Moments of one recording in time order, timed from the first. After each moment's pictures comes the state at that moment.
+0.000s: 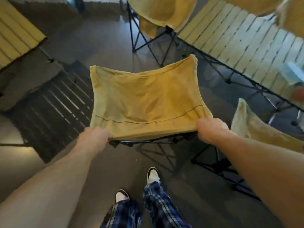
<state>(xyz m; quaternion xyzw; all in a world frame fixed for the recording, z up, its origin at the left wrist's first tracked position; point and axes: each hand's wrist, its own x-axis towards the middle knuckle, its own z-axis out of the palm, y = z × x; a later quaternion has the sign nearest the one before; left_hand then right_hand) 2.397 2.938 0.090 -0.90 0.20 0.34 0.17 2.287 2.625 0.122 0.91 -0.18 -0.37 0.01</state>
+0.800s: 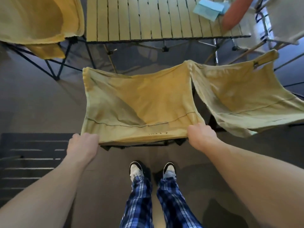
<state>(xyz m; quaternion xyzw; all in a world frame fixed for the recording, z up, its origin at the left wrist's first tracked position) 2.552 2.775 0.034 -0.79 0.48 0.23 0.29 2.248 2.609 0.063 0.76 -0.51 -0.37 -0.16</state>
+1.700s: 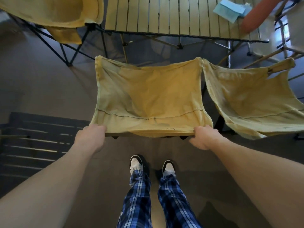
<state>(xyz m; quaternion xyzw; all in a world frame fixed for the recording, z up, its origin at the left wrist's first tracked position) 2.556 2.811 0.009 -0.82 0.45 0.28 0.21 2.246 2.624 0.036 0.70 -0.53 -0.43 -0.21</state>
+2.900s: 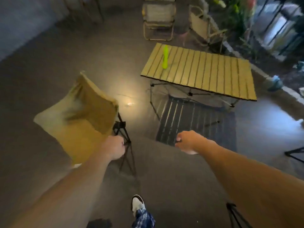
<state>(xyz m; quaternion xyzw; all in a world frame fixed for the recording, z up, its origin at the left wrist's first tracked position) 2.229 3.457 0.192 -0.89 -0.31 0.27 -0.18 2.420 3.237 0.208 0.86 0.35 -0.37 0.03</state>
